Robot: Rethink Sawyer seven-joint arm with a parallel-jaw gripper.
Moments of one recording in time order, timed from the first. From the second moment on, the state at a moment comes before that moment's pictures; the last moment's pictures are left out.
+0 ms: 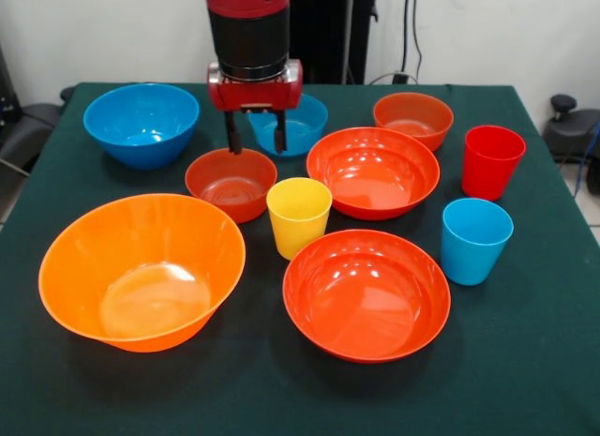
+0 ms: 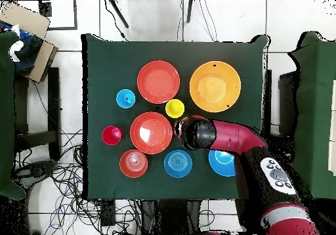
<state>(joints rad) -0.56 -0.62 0.21 1.78 -0.28 0.48 1.60</state>
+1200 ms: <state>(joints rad) -0.66 -0.66 0.21 1.92 -0.33 0.47 1.60</state>
